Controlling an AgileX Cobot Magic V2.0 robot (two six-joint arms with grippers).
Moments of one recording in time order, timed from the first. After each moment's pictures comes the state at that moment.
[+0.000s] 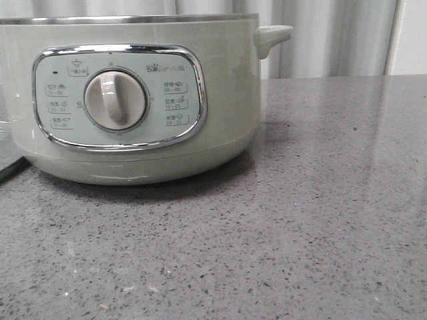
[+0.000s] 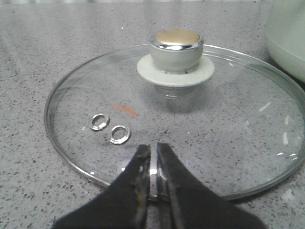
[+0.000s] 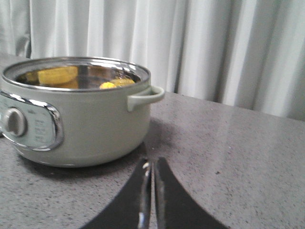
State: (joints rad) left arm 0.00 0.00 0.00 0.02 0.34 -0.02; right arm 0.40 0.04 -0.25 0.03 0.25 -0.17
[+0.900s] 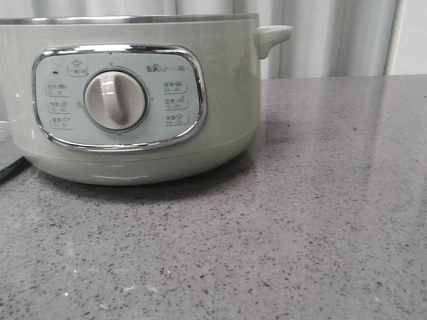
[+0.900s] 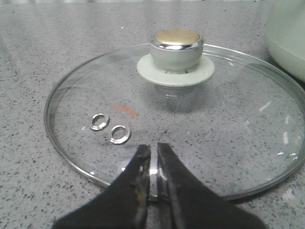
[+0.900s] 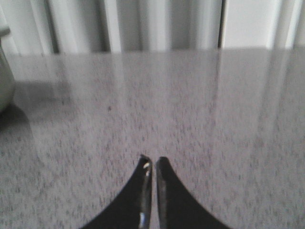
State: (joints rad) left arm 0.00 0.00 0.00 0.02 0.34 -0.02; right arm -0.05 0.02 0.01 0.15 0.13 -0.17
